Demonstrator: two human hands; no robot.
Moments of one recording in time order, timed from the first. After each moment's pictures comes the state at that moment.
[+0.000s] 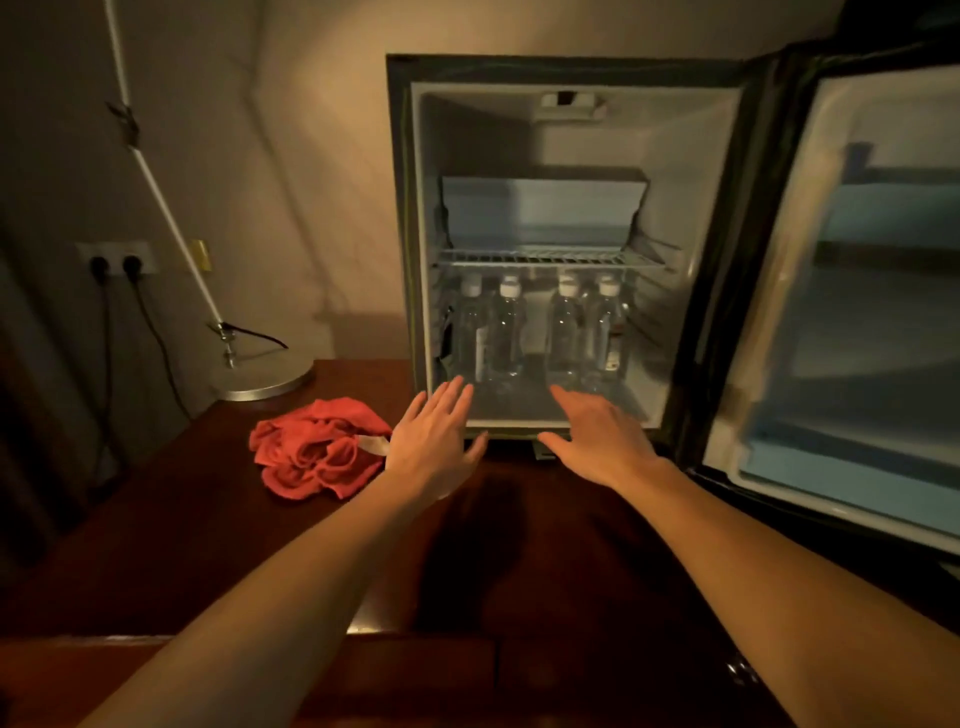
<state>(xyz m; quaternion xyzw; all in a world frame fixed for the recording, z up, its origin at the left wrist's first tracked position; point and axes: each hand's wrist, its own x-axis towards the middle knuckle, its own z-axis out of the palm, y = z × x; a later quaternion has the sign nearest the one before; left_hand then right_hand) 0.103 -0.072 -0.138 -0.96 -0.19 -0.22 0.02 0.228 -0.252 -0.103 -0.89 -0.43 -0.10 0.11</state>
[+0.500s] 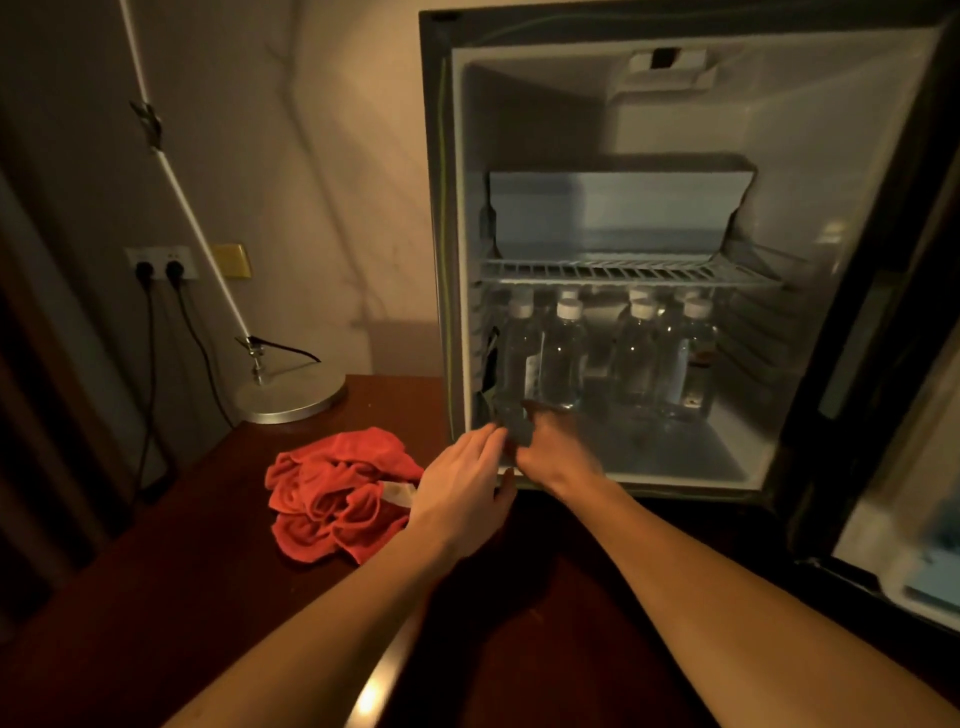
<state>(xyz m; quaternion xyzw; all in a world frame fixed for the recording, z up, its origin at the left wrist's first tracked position) 0.135 -0.026 -0.156 -0.95 -0.16 -0.27 -0.01 0.255 -0.104 -0.119 -0.86 -0.42 0.03 0.30</state>
